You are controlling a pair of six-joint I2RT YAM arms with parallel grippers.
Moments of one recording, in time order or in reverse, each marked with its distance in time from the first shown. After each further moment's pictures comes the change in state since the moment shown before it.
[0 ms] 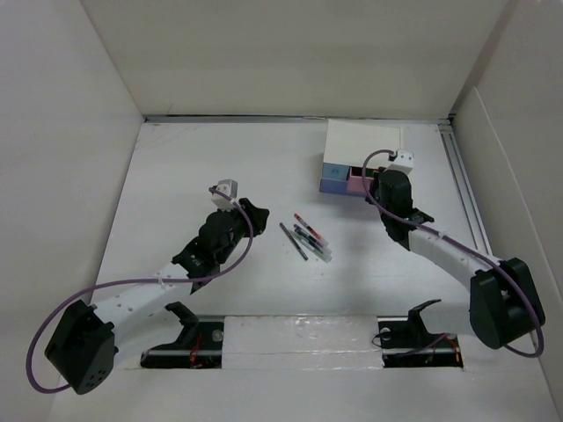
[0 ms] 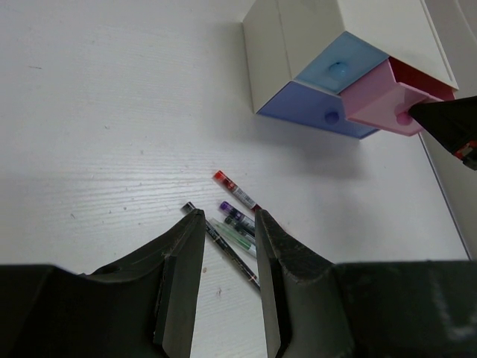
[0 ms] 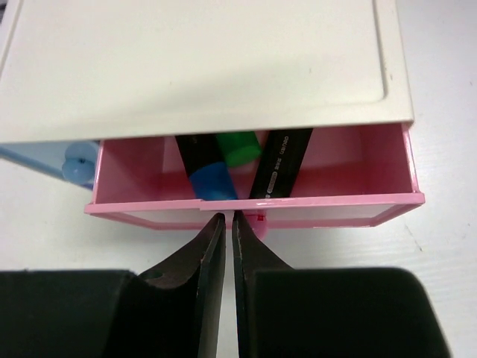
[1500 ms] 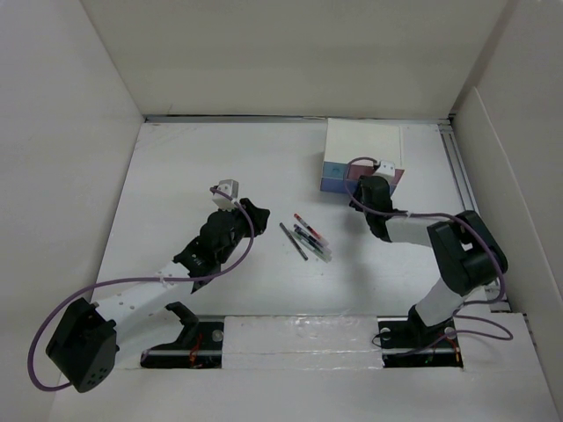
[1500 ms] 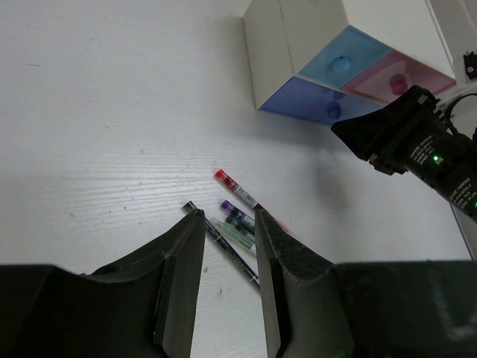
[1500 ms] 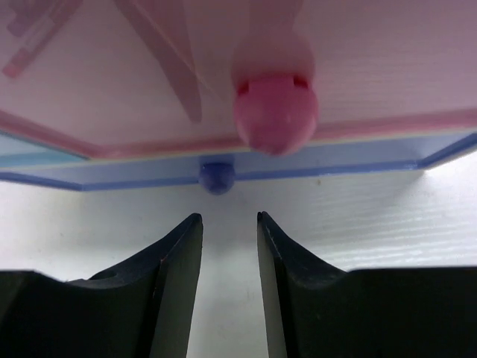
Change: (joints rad) left arm 0.000 0.018 0.000 0.008 0.003 0.000; right arm -0.007 0.364 -0.021 0.254 -0.042 0.087
